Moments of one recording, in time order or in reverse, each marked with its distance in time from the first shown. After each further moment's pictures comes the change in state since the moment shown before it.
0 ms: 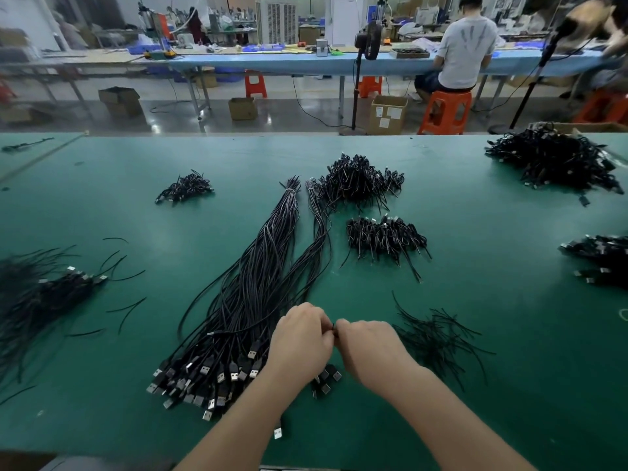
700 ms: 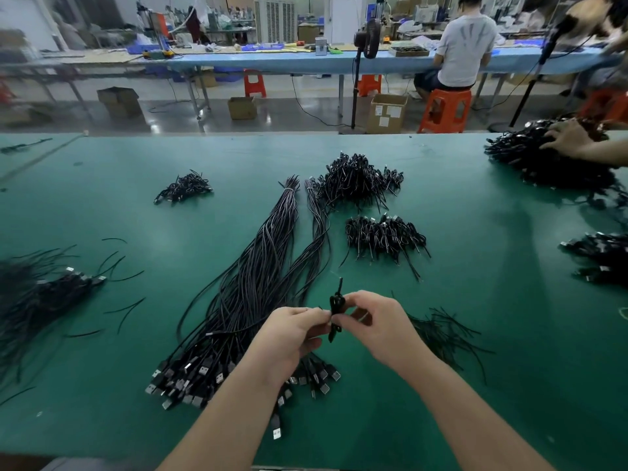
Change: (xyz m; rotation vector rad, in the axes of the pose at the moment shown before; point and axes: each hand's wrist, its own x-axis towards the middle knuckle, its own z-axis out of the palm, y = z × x) left_hand 0.007 -0.011 -0.008 -1.220 -0.211 -0.458; right_hand -0.007 0.028 -0.007 0.938 0.409 -0.041
